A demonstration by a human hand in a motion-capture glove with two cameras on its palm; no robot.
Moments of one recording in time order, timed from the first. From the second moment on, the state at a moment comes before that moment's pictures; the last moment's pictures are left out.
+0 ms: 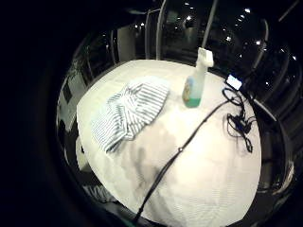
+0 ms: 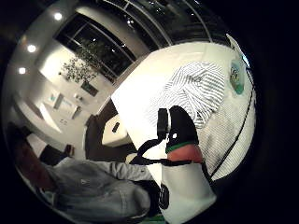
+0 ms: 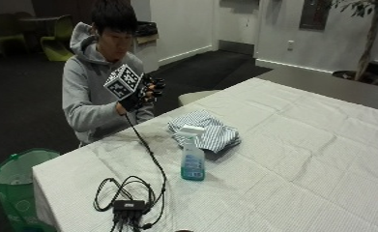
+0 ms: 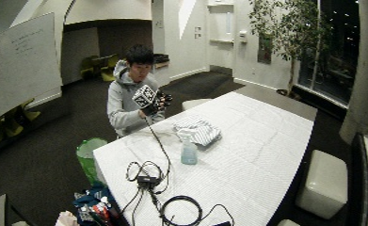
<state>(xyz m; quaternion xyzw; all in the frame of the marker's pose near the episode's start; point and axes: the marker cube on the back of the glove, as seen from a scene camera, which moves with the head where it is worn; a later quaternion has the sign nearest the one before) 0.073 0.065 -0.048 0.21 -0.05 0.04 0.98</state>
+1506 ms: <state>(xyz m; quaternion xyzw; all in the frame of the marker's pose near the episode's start) 0.205 0.014 -0.035 0.27 -0.18 0.17 0.93</state>
